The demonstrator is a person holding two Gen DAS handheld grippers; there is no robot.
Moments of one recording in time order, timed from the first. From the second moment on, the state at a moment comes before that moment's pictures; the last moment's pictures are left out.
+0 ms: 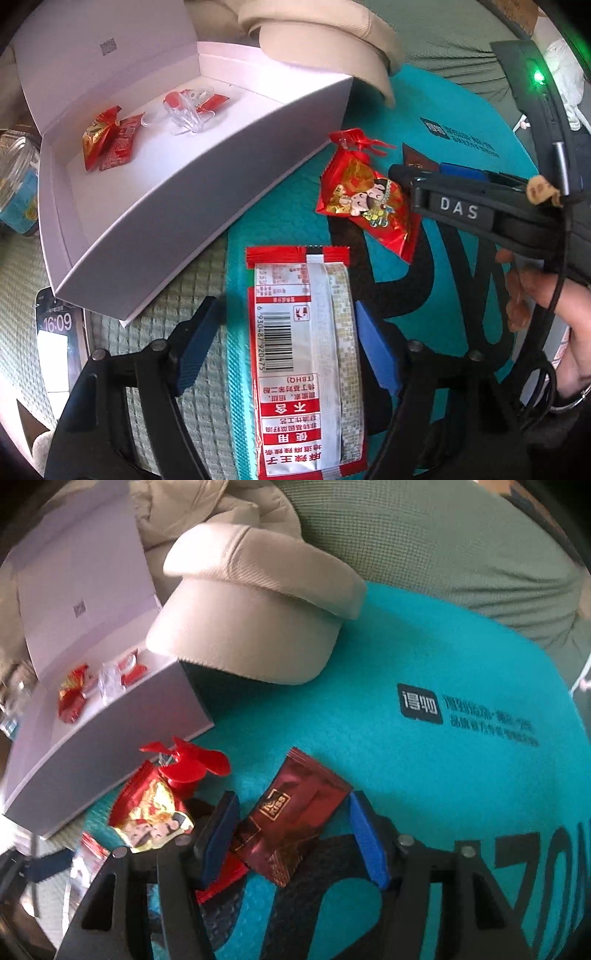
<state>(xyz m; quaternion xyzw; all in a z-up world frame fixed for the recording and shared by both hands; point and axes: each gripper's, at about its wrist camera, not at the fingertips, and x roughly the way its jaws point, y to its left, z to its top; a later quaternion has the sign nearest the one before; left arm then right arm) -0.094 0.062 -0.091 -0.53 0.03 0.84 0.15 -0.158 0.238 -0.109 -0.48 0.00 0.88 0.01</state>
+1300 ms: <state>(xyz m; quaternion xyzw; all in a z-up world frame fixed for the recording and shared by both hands) -0.049 0.058 -0.098 -0.52 0.03 0.84 0.15 -0.048 0.243 -0.098 -0.51 0.00 0.86 -0.08</state>
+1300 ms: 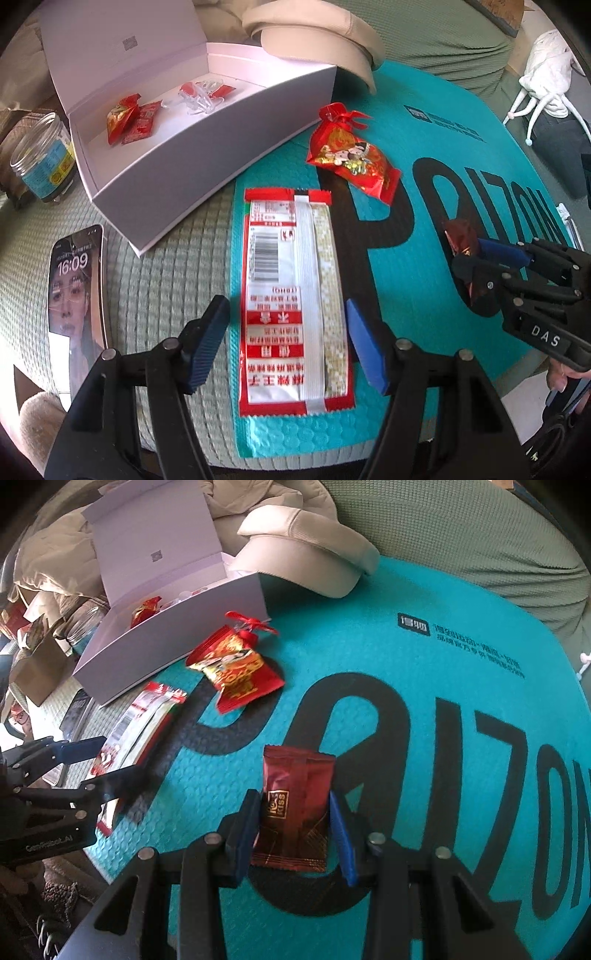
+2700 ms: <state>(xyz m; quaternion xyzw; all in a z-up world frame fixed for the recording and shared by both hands) -0.040 0.050 -0.078 -0.48 0.06 0.86 0.14 -0.018 0.237 -0.094 -0.48 -0.01 0.87 -0.10</state>
